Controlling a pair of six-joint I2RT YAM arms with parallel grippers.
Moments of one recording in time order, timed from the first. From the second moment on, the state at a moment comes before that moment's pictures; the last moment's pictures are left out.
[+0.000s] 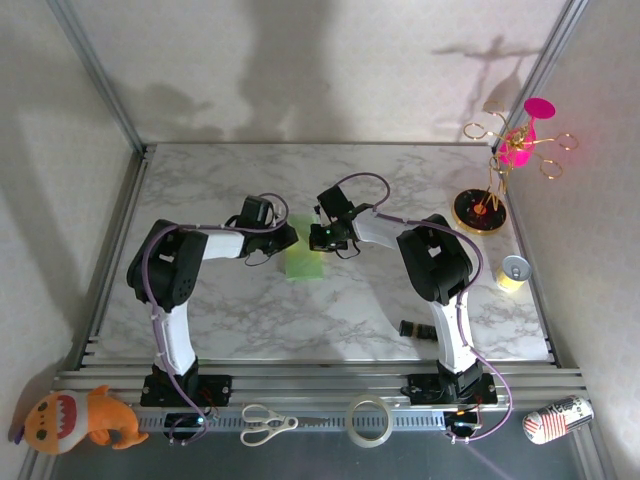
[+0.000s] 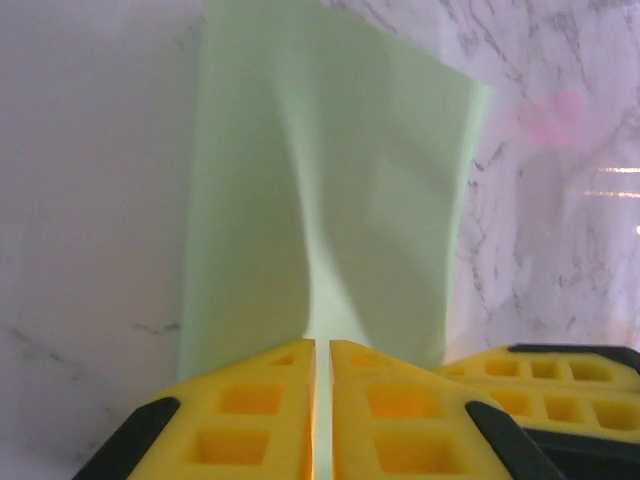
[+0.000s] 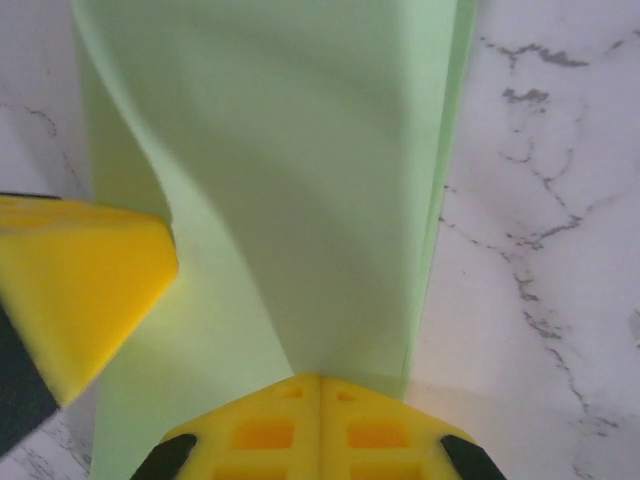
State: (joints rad) left arm -0.33 1.96 1.01 0.10 0.40 -0.77; right arm 0.64 2.15 1.43 -0.41 -0.27 0.50
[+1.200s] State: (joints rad) left arm -0.30 2.04 1.13 0.08 0.37 -0.73; right arm 0.64 2.15 1.43 -0.38 -0.23 0.45
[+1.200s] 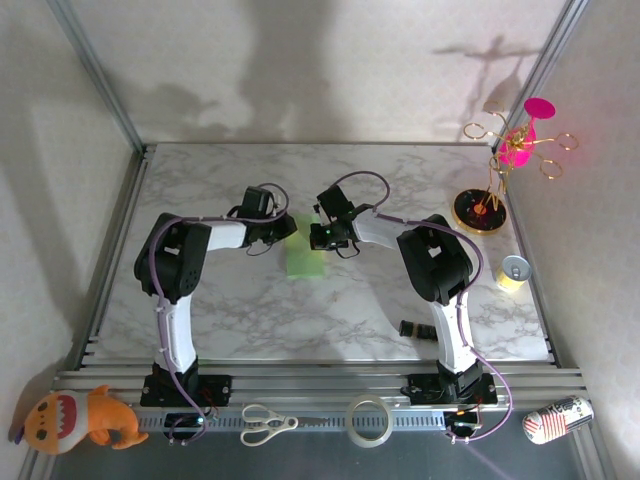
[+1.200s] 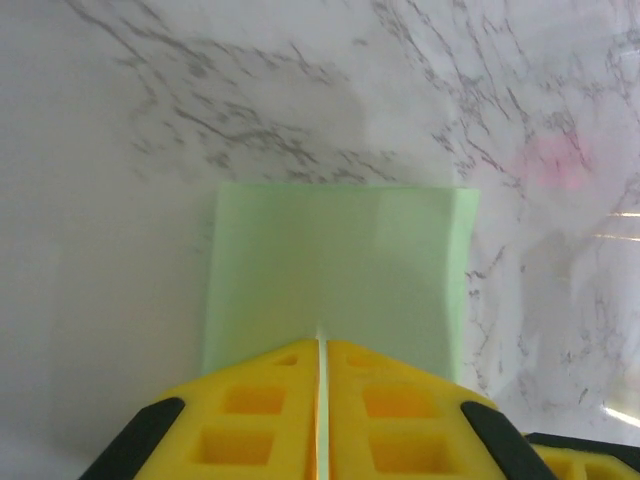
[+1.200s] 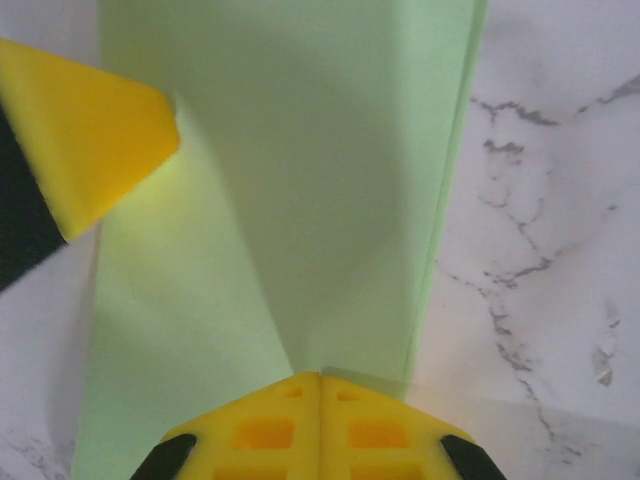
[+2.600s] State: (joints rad) left arm -0.23 2.20 1.43 -0.11 0.38 -0.67; right arm 0.64 2.13 1.41 -0.32 -0.14 0.34
